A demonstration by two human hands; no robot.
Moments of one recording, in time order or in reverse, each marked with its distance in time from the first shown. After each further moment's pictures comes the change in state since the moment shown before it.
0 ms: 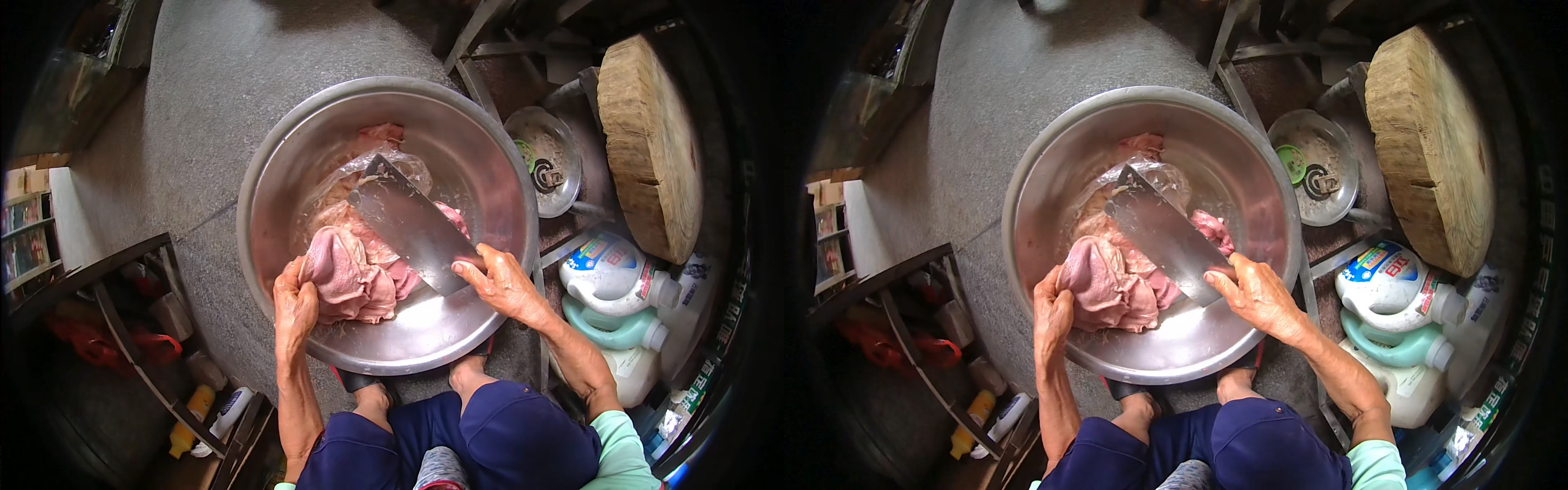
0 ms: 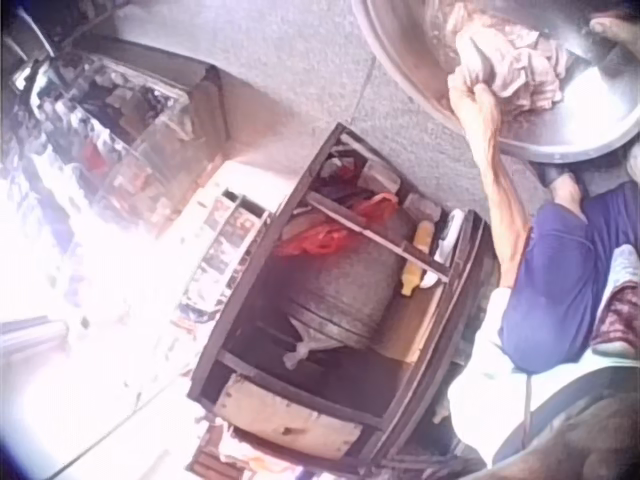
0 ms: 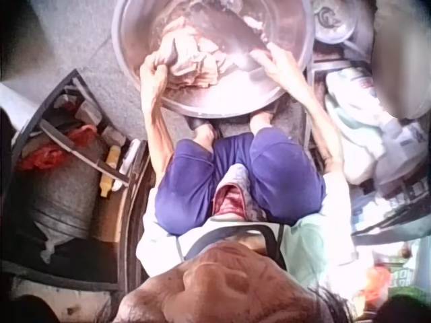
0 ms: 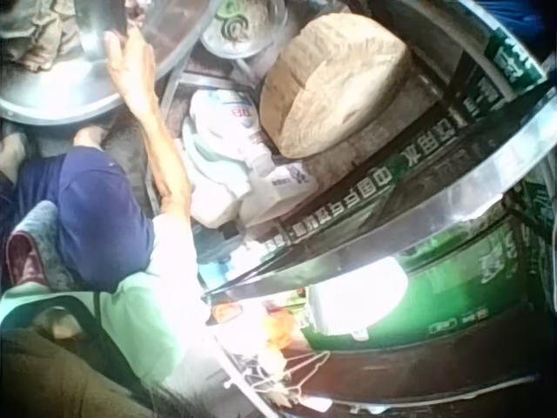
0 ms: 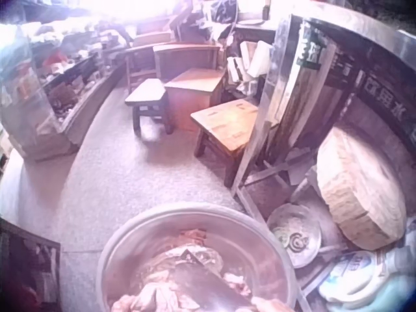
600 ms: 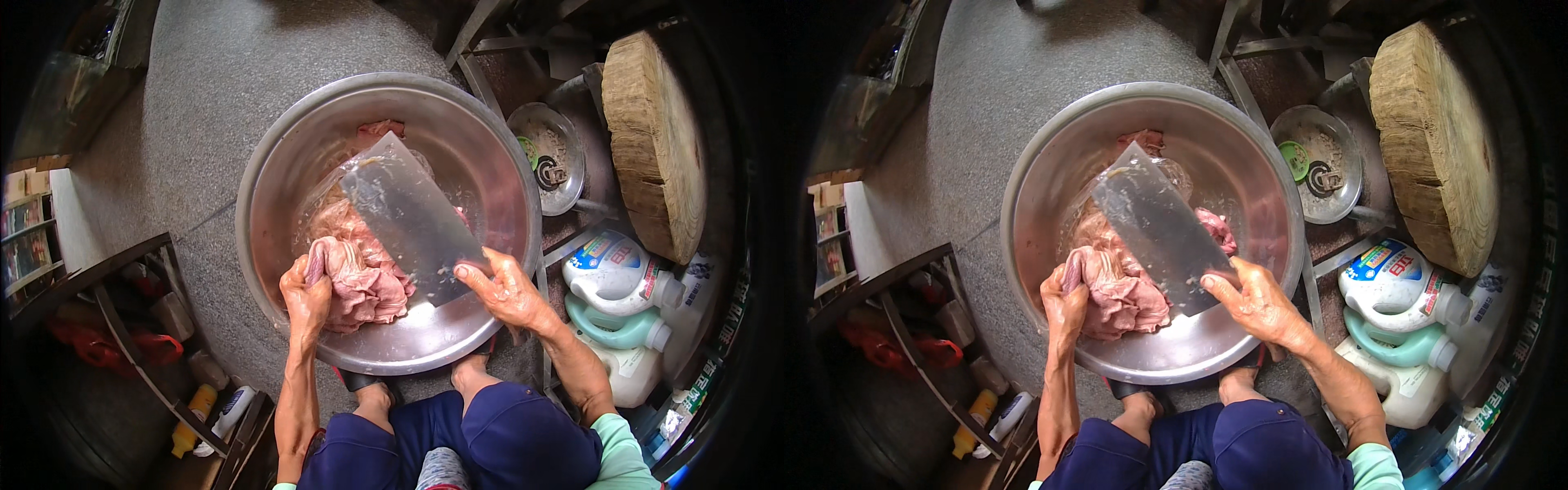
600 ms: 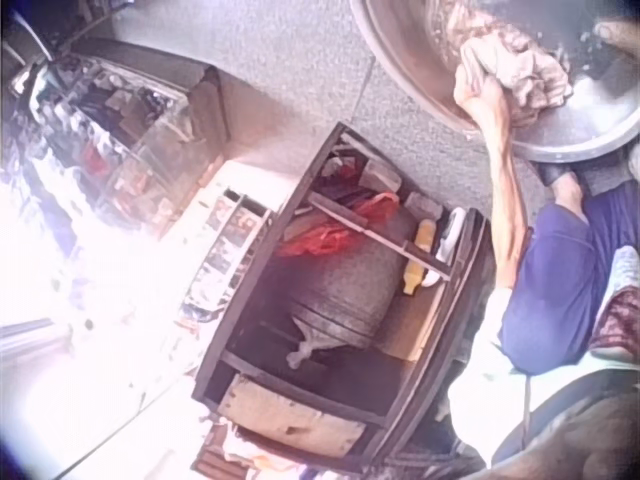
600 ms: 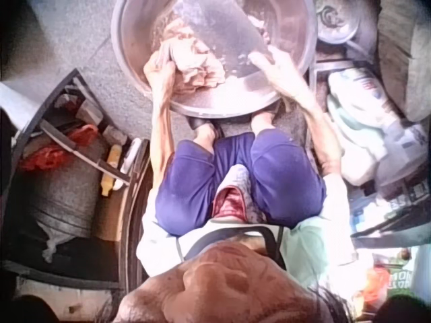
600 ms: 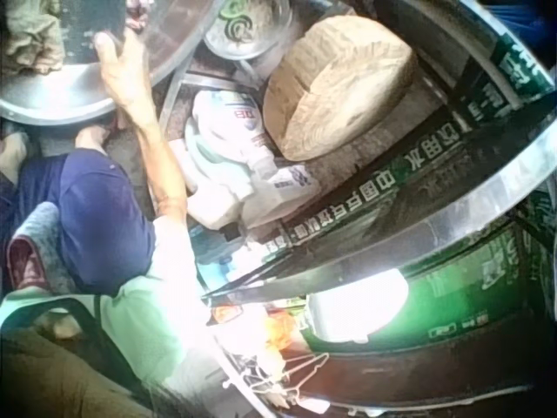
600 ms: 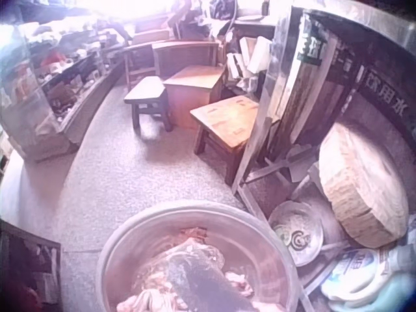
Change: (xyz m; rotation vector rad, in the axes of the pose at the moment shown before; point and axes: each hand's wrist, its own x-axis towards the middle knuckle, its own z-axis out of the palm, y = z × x) left_hand 0.005 -0.010 0.023 0.026 0.195 0.100; right_hand -0.011 -0.033 -0.009 0.312 -0.146 0.143
